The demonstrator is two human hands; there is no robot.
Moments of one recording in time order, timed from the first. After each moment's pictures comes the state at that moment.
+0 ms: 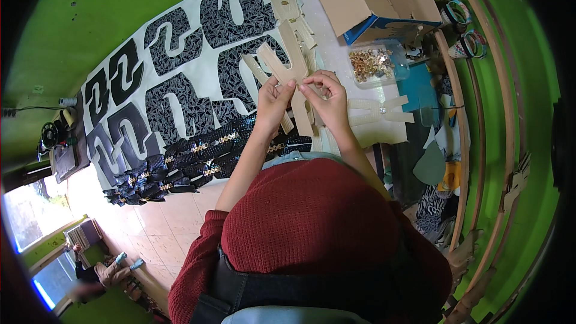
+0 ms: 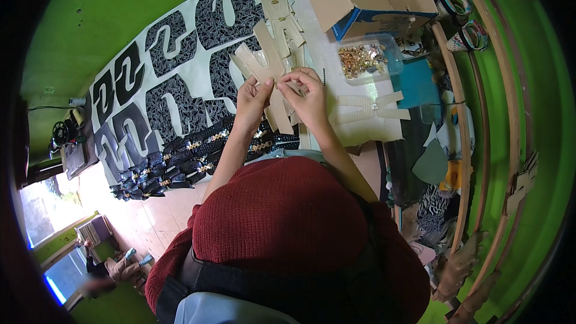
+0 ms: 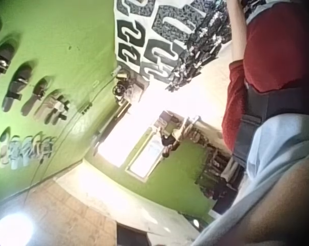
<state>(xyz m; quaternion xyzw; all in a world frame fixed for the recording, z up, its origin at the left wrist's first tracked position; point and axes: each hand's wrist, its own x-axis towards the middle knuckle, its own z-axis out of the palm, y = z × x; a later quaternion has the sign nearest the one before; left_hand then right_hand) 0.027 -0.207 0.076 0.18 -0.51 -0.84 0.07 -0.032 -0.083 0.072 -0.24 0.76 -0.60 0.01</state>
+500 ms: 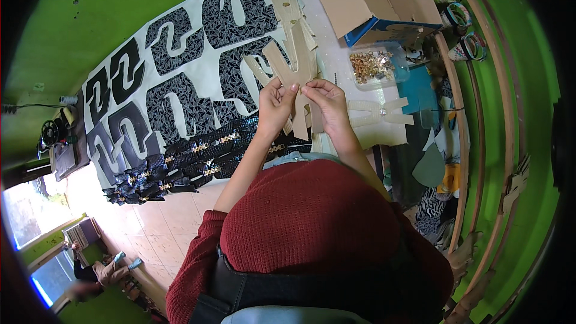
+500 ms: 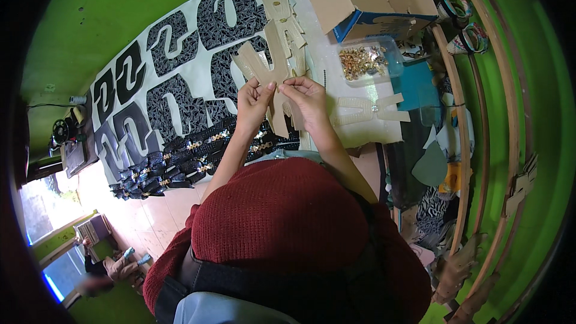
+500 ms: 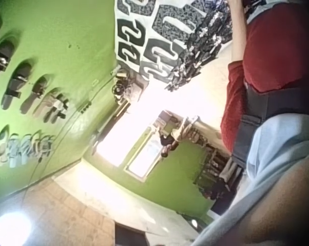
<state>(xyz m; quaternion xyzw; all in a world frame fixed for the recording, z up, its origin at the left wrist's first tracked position) 0.030 -0.202 0.078 0.14 -0.59 -0.79 0.12 -0.030 -0.082 0.063 -0.01 0.53 -0.80 0.27</state>
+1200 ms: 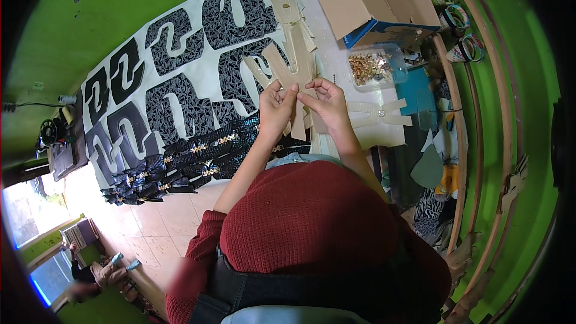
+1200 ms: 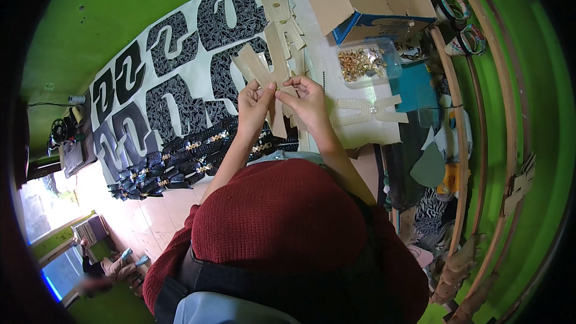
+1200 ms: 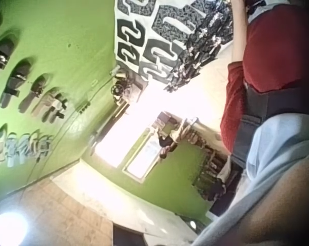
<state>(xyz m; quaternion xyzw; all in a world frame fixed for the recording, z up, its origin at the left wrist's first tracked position) 0.027 -0.192 0.083 0.17 -0.53 -0.82 0.16 -0.032 -0.081 0.067 -0.12 0.62 -0.74 0.24</state>
